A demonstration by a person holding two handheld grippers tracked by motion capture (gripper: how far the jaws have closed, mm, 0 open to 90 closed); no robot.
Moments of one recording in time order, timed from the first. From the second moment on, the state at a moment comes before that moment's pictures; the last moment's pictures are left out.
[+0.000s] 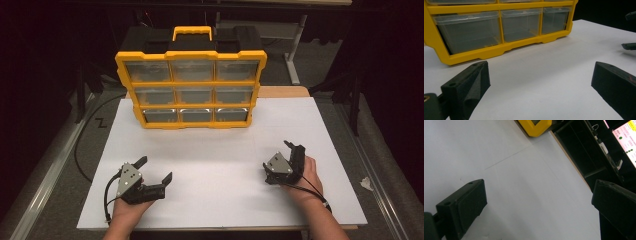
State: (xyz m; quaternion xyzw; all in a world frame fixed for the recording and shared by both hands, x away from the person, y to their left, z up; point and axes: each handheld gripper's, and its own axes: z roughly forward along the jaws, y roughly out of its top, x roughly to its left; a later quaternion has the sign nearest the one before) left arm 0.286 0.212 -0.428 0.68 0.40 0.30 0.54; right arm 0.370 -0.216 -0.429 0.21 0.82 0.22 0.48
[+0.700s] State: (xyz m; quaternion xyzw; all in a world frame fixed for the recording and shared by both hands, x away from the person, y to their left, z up) left arm 0.286 0.212 -0.427 0.67 0.40 0.31 0.54; right arm 0.361 -0.204 -0.428 0.13 0.82 0.14 0.53
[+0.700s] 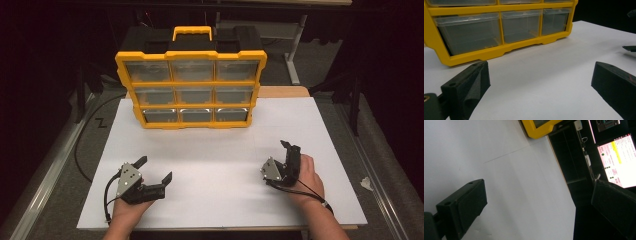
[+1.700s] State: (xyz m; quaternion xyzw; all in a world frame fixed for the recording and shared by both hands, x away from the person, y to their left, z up) left arm 0.287 0.210 -0.428 0.68 0.40 0.30 0.54; right arm 0.350 -0.187 -0.430 0.01 0.81 0.05 0.59
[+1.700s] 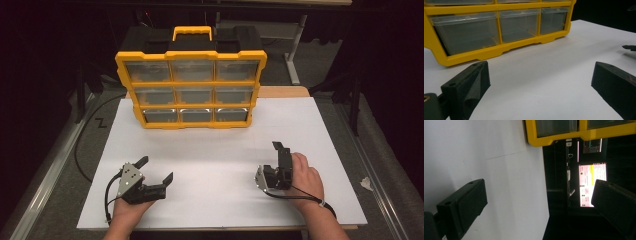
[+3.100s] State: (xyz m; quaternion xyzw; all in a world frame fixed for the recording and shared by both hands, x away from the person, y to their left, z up) left arm 0.289 0.205 -0.429 0.69 0.38 0.30 0.54; right arm 0.378 -0.125 -0.407 -0.02 0.75 0.06 0.65
